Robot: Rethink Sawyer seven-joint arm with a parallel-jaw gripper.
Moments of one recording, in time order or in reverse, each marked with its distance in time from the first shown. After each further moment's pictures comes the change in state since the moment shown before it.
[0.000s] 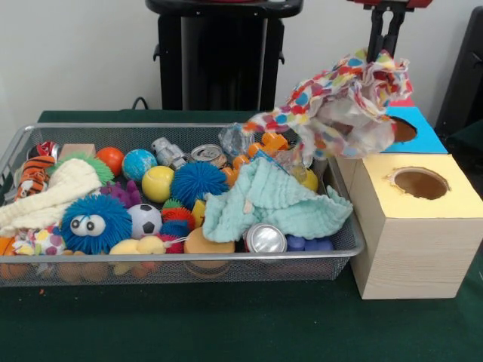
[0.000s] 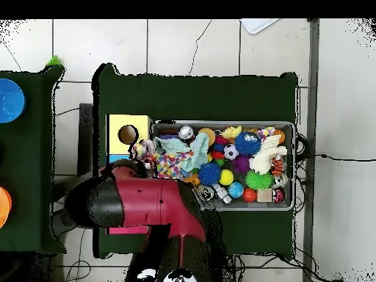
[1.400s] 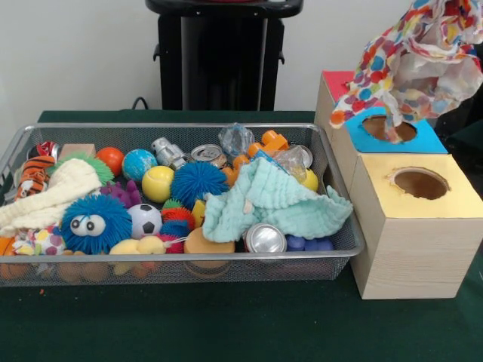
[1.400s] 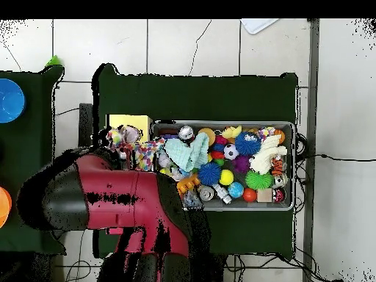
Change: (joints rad) arm 0.085 -0.048 -0.061 -0.162 0.116 0.167 0.007
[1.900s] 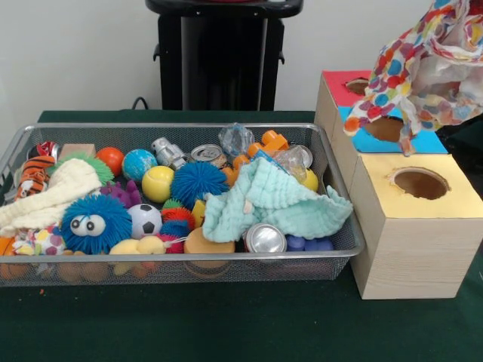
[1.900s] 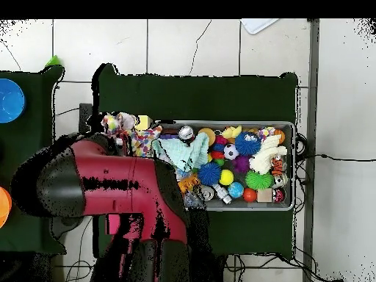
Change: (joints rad) arm -0.001 0.042 0.000 -0.067 0.034 0.000 0.000
